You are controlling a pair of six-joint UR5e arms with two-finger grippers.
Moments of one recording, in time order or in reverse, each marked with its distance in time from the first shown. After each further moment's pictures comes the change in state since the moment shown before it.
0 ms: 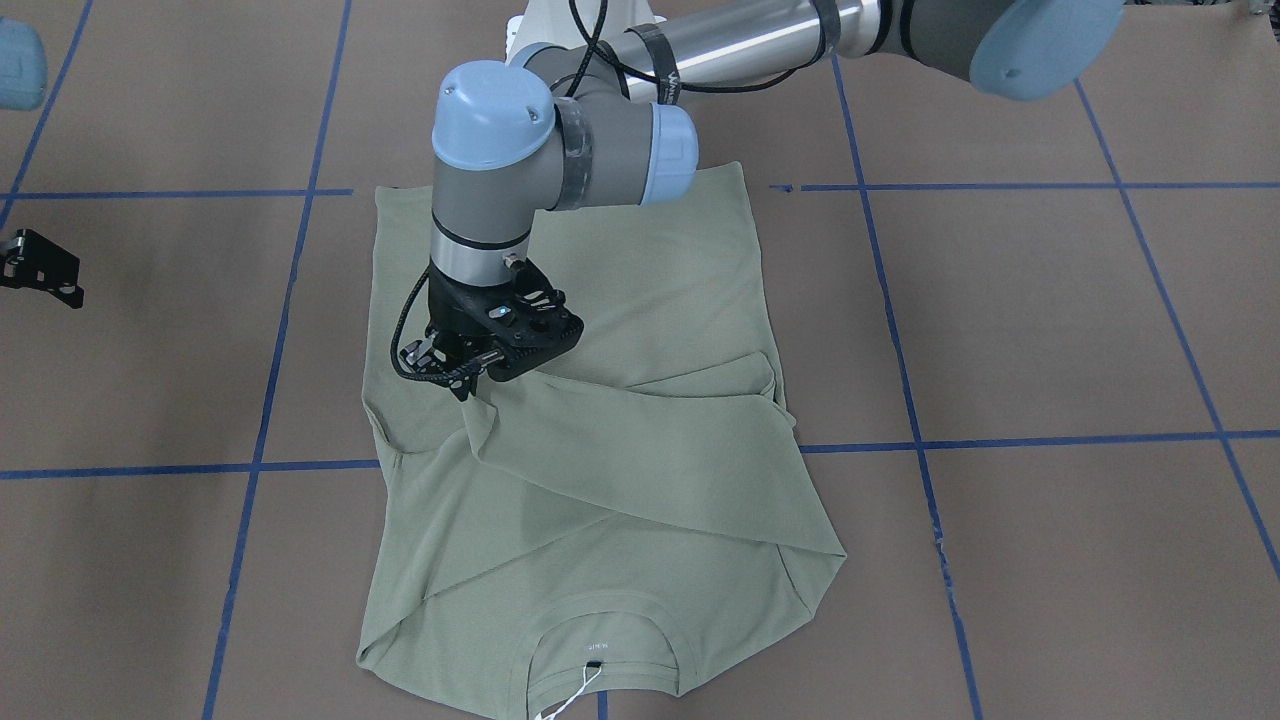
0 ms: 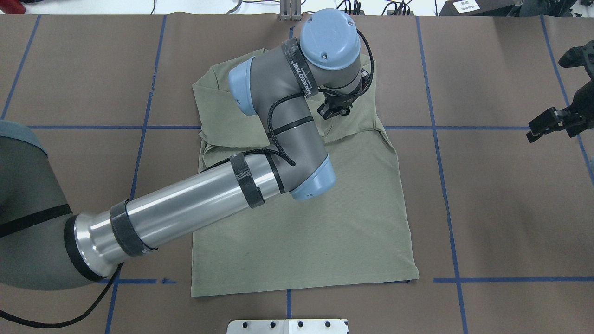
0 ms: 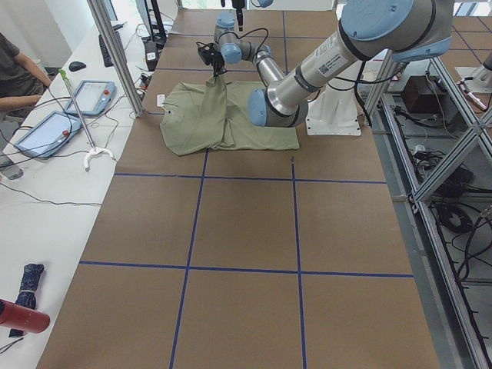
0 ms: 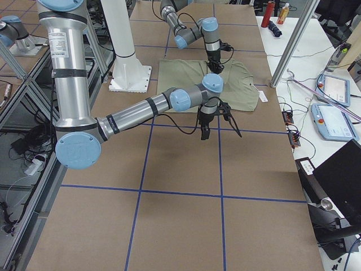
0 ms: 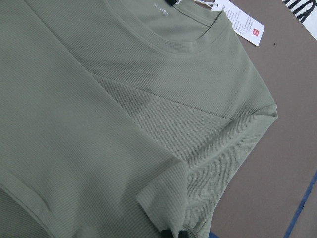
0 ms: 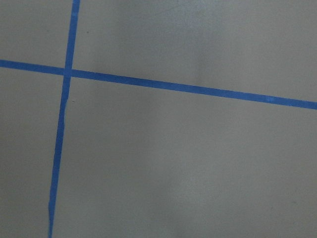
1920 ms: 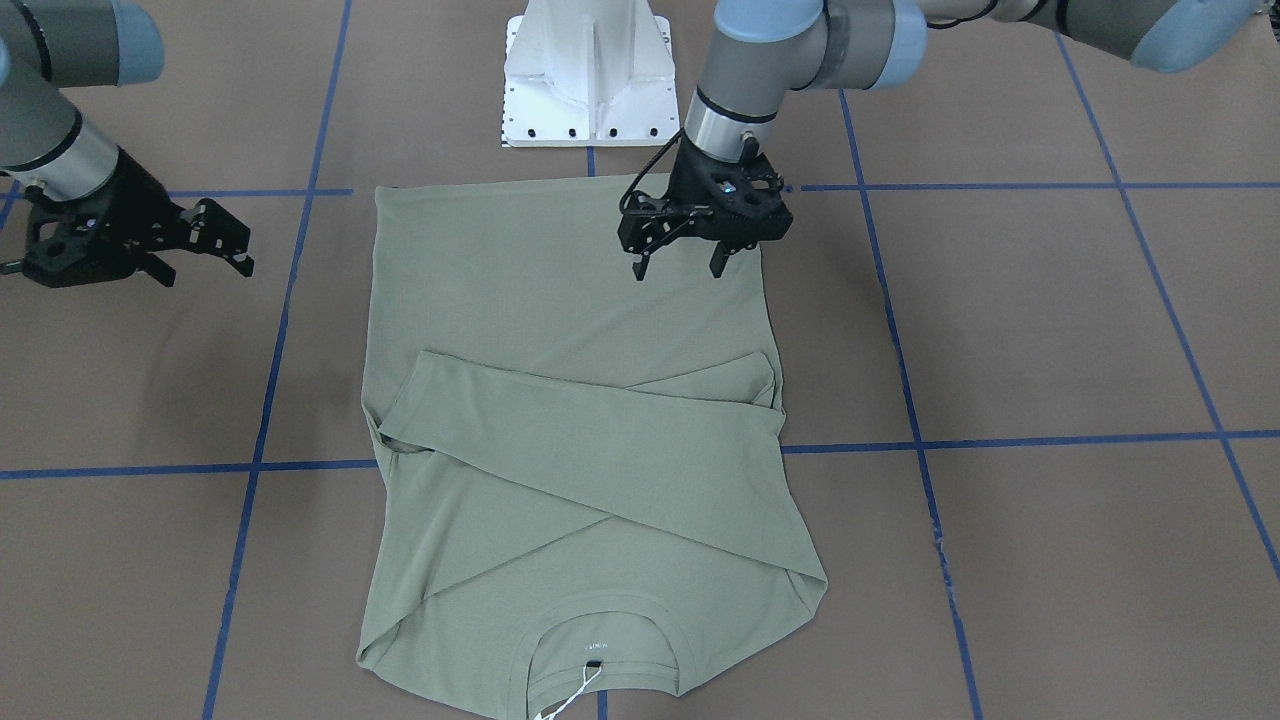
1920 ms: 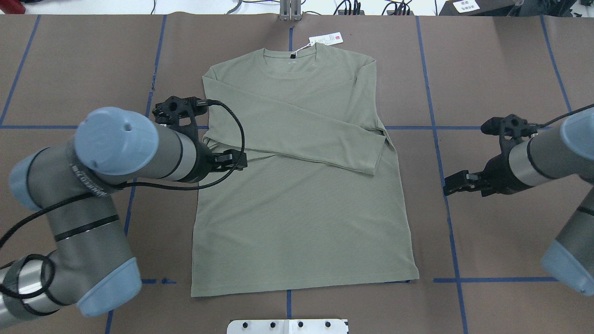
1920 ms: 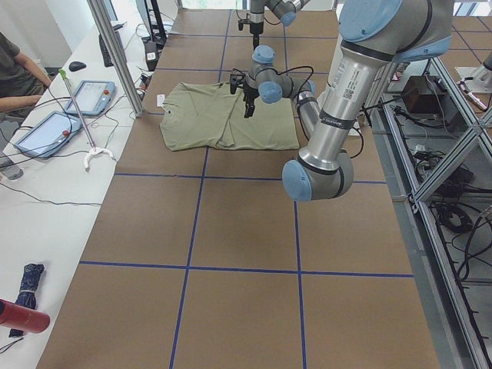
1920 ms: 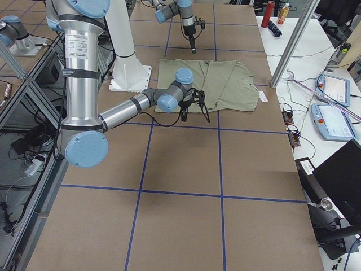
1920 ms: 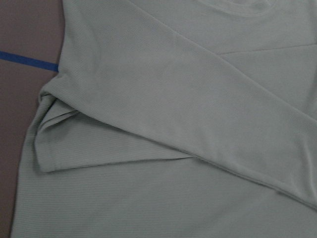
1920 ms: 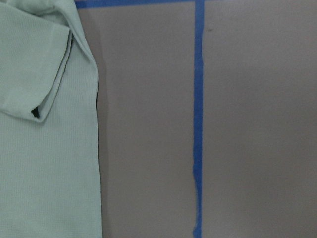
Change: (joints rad) left arm 0.030 0.790 -0.936 0.196 0.031 0.585; right arm -0.467 -0.112 0.098 0.488 -0.203 0.720
